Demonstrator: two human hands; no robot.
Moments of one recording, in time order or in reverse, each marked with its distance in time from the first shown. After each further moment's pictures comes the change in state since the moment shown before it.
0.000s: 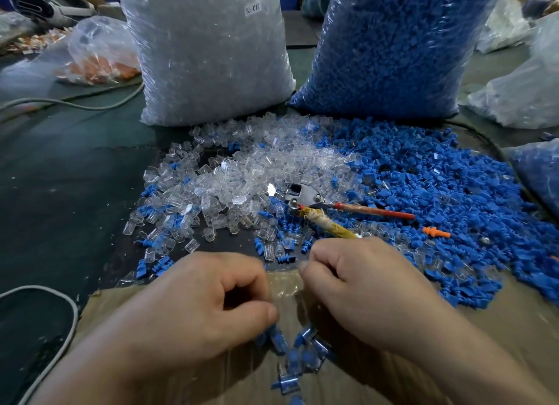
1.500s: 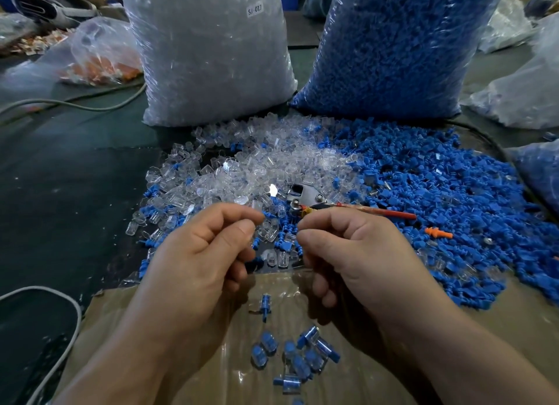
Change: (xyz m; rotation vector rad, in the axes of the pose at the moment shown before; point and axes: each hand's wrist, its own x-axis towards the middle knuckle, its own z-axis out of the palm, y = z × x) left_hand 0.013 -0.010 0.026 -0.726 0.510 -0.187; right_hand 0.013 0.014 0.018 1.048 0.018 0.112
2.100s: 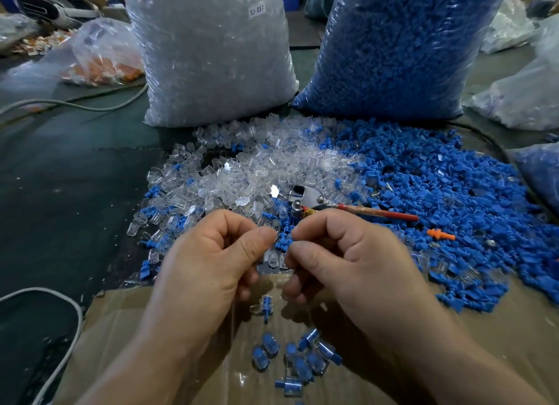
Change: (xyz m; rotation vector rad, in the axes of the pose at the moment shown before) left_hand 0.001 -0.003 0.007 -0.004 0.069 -0.015; right_hand -0.009 0.000 0.008 -0.122 -0.045 -0.176
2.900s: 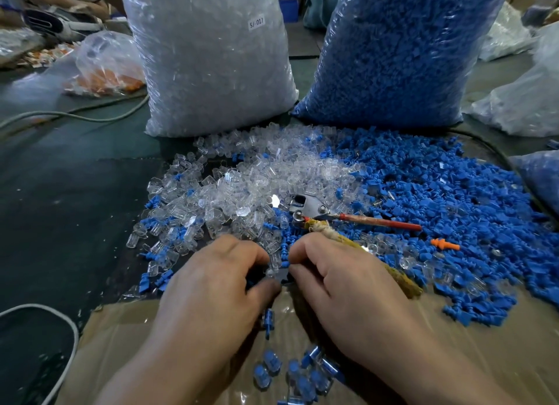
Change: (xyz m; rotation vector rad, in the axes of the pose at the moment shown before) left_hand 0.005 -0.001 -0.004 1.056 -0.075 0.282; right_hand 0.007 0.001 0.006 -0.814 0.037 -0.168
